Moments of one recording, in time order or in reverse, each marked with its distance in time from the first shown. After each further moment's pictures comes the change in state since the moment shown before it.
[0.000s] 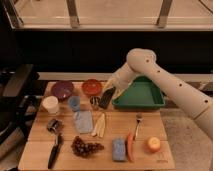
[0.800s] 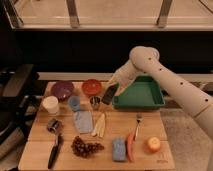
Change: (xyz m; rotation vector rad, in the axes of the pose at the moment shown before) arm 0.032 0.023 -0.007 -0.020 0.064 0.073
